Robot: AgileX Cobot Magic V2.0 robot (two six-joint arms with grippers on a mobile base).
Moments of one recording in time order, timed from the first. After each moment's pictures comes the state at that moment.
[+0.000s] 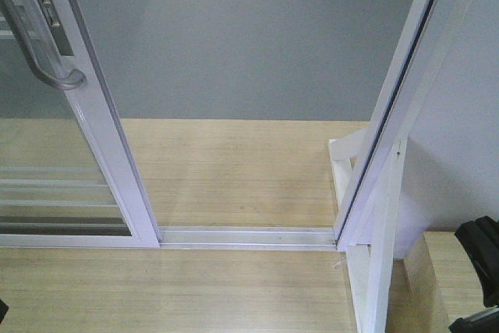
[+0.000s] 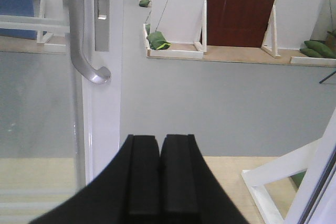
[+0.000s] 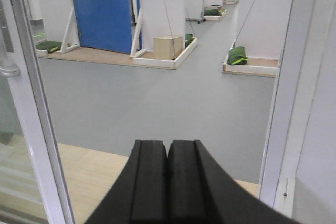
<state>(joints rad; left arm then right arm) -0.09 -0.01 0.03 -0.11 0.18 0.02 0.30 -0.01 0.03 0.06 0.15 -0.03</state>
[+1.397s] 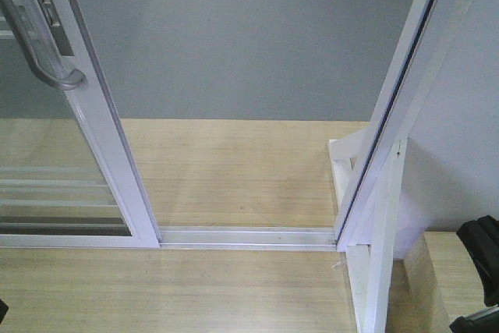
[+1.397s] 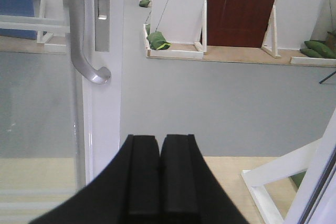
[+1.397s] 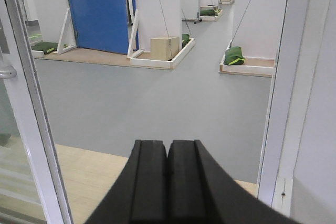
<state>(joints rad) -0.09 -0.01 0.03 -0.11 0.18 0.02 0.29 -0.01 0.03 0.06 0.15 -0.03</state>
